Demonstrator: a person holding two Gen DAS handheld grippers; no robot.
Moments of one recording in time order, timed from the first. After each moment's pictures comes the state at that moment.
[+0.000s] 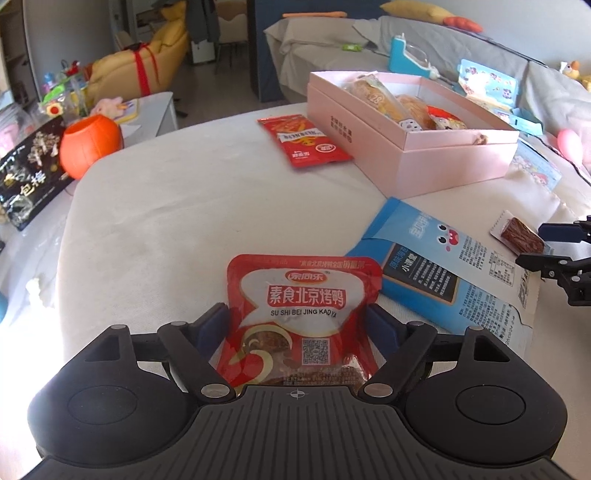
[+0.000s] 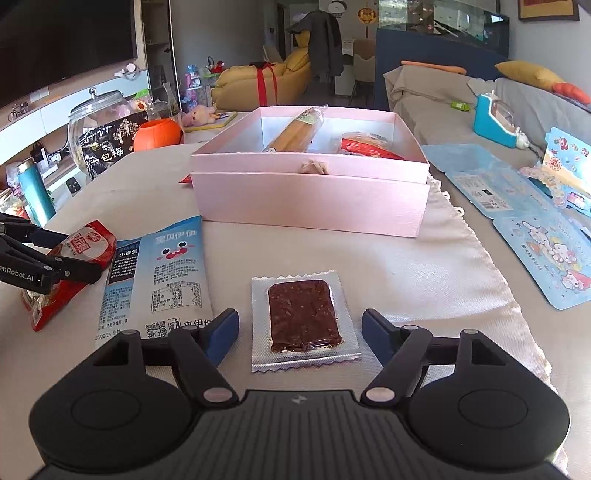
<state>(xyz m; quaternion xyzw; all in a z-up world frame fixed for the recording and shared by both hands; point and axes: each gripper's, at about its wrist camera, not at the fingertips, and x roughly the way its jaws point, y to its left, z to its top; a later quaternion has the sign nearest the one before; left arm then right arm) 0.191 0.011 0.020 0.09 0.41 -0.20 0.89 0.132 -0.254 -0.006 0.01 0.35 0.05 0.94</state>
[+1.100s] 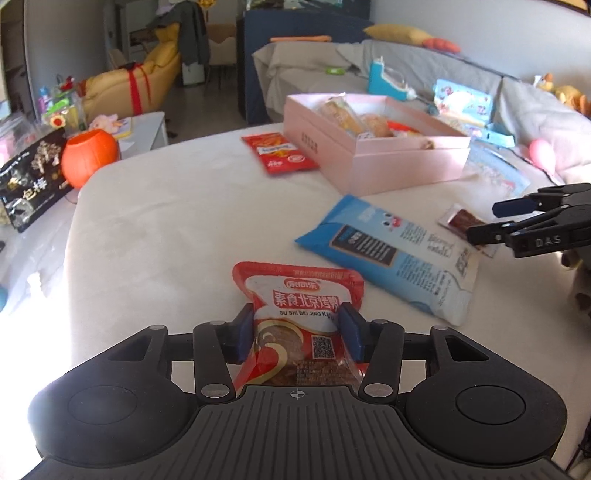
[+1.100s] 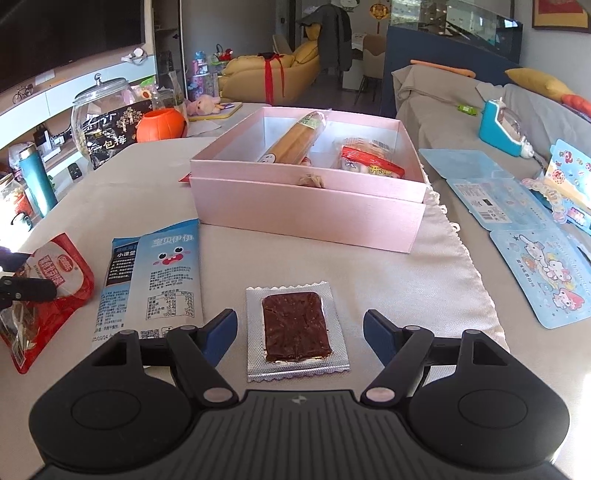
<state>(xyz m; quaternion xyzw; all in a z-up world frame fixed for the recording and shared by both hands) 0.135 0.017 0.031 0.08 0.38 -0.22 0.90 0.139 -0.256 0.008 -0.02 0.36 0.06 0.93</state>
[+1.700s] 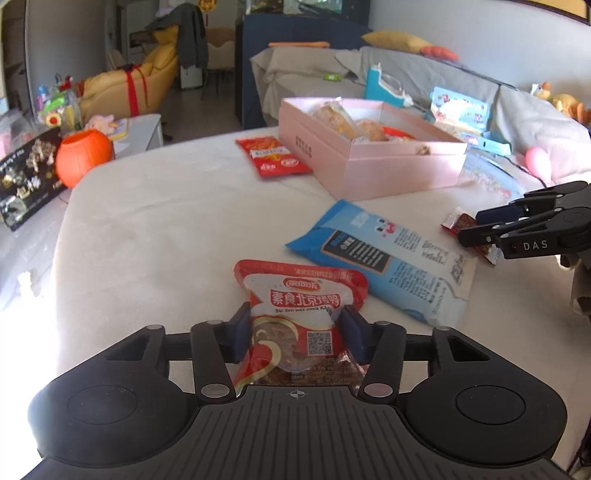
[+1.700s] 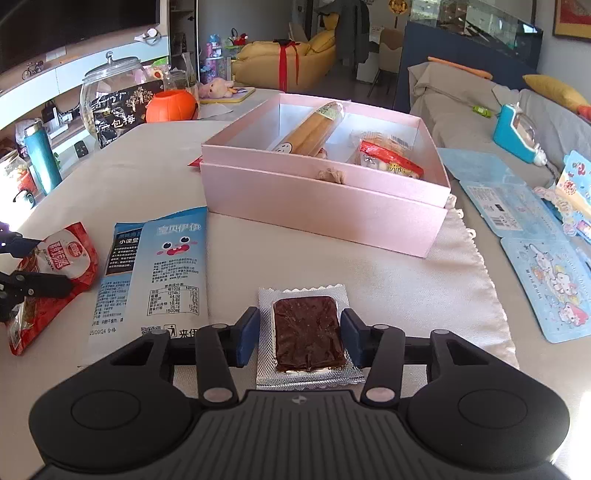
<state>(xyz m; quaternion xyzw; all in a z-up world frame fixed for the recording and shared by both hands) 0.128 0.018 0.032 0.06 0.36 -0.23 0.90 0.147 -0.247 0.009 -0.05 0.38 0.07 0.92</state>
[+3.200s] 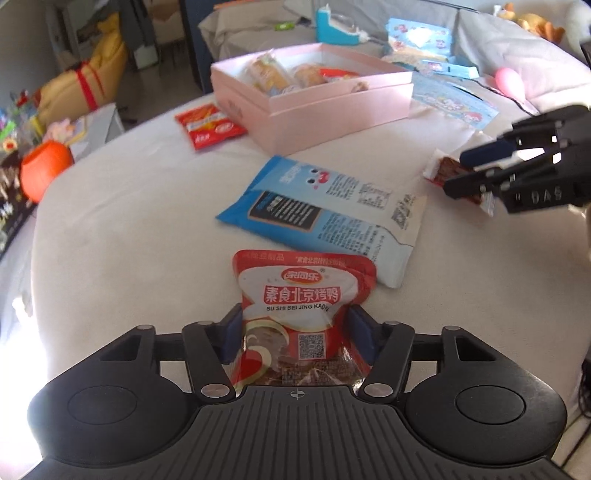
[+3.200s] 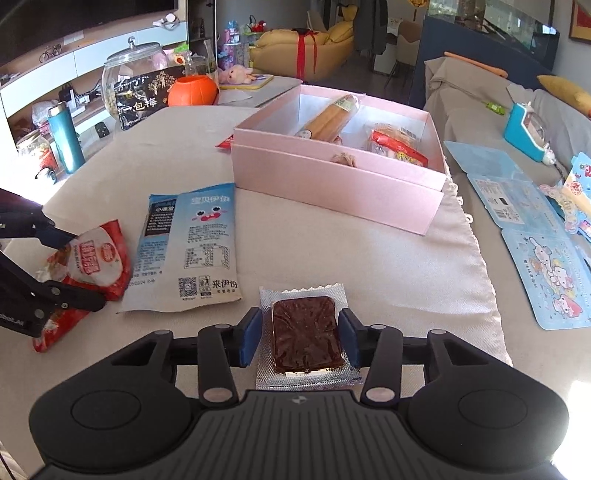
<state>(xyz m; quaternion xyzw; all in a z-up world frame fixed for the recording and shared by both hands) 0.117 -0.035 0.030 0.17 0.41 -0.26 0.86 0.113 -0.248 0.025 -0.06 0.40 0.10 0.91</state>
